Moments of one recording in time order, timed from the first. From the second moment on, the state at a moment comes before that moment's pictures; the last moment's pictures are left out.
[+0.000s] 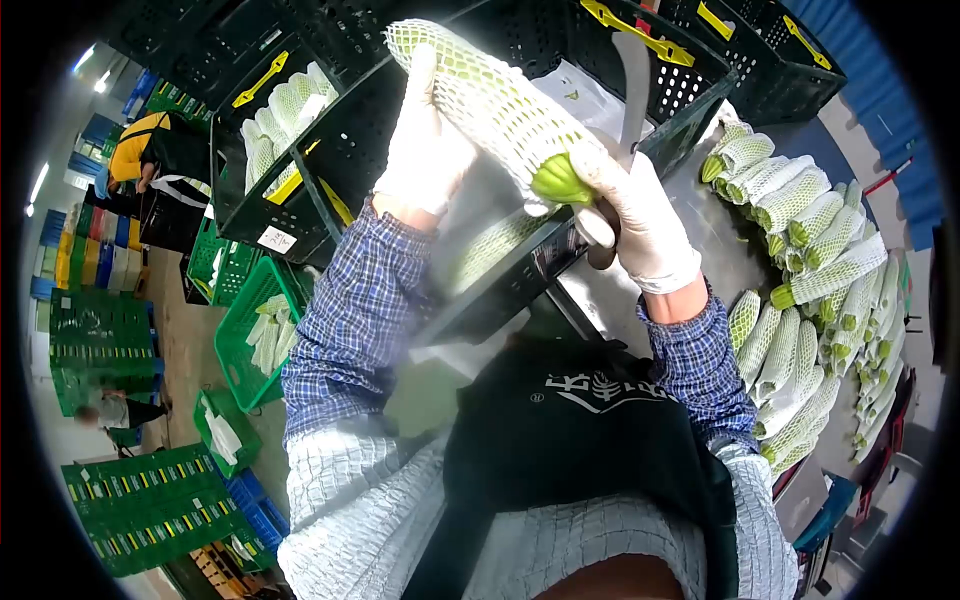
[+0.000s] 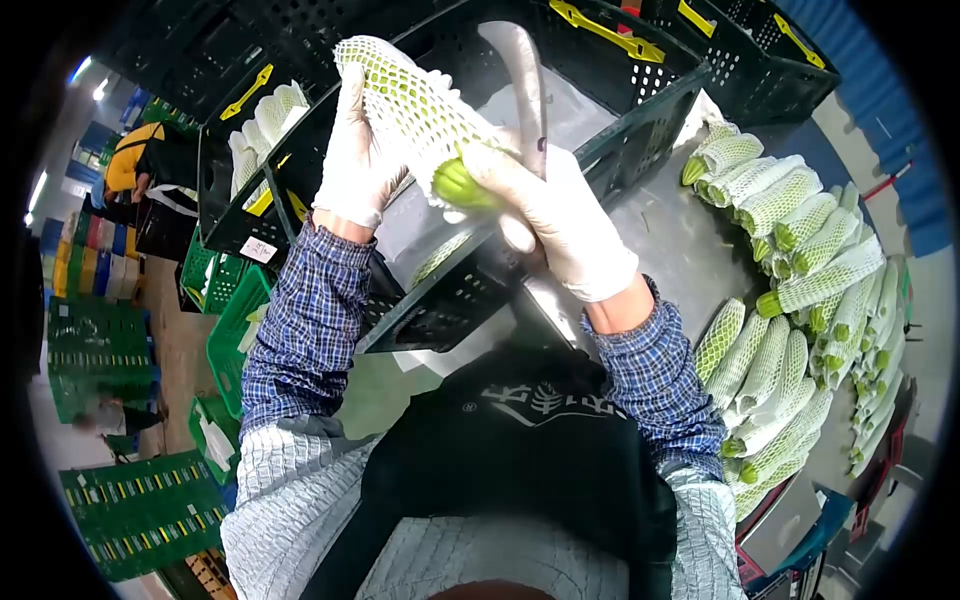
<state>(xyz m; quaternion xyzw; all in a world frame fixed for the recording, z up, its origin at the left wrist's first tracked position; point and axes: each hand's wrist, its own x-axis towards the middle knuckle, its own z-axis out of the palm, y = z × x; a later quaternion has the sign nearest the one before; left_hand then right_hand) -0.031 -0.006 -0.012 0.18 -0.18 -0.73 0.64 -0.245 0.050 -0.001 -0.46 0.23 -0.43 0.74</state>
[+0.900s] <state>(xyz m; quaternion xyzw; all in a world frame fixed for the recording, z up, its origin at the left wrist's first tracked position) -0.041 0.016 0.002 0.26 -0.33 -0.66 0.62 -0.237 0.068 0.001 -0.47 0.23 -0.44 0.73</state>
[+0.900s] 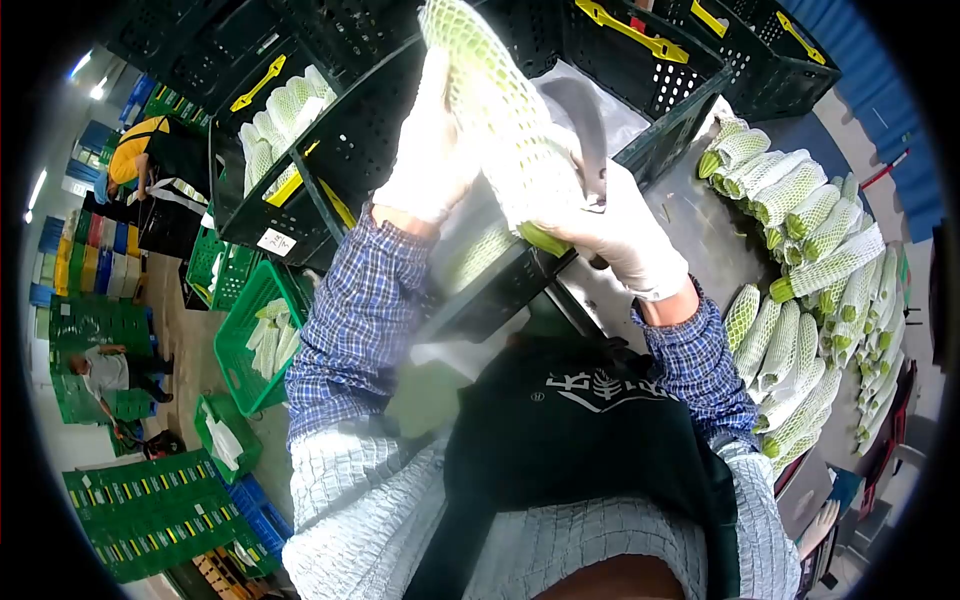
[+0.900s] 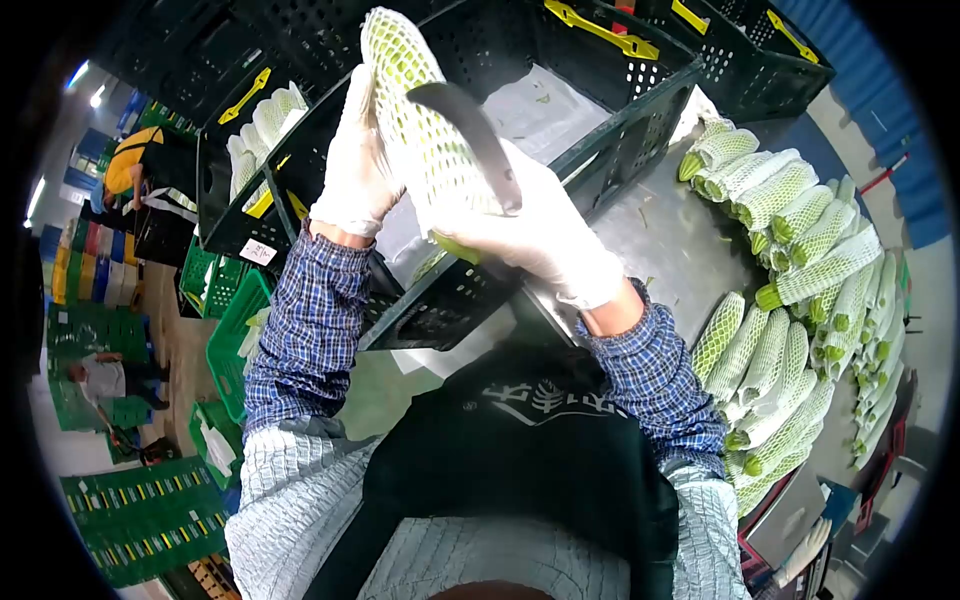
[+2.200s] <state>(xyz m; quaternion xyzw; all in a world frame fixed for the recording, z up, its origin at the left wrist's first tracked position) -0.017 0.005 -0.006 0.30 -0.60 -0.63 0.39 -0.537 0.340 -0.056 -0.20 0.74 -0.61 0.20</state>
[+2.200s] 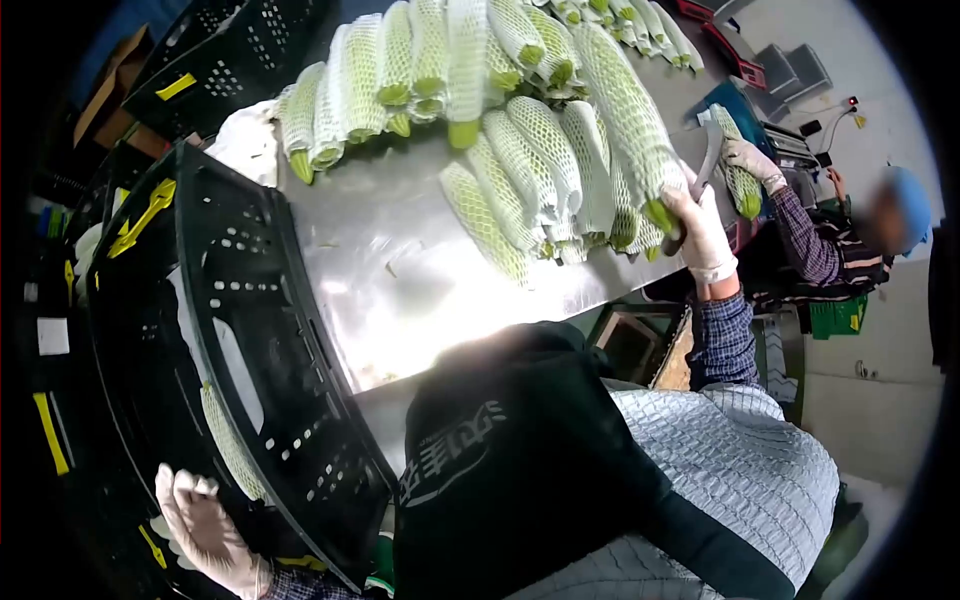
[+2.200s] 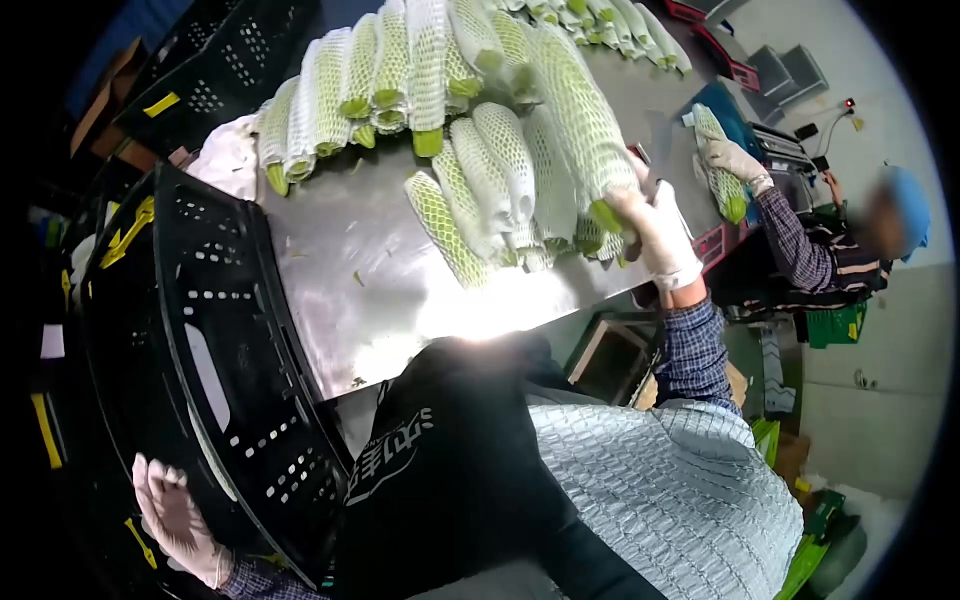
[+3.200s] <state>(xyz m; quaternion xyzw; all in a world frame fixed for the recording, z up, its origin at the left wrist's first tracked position) -0.018 -0.028 -0.049 0.67 -0.39 -0.49 0.40 -1.089 0.326 -0.340 -0.25 0.85 -0.36 0.28</state>
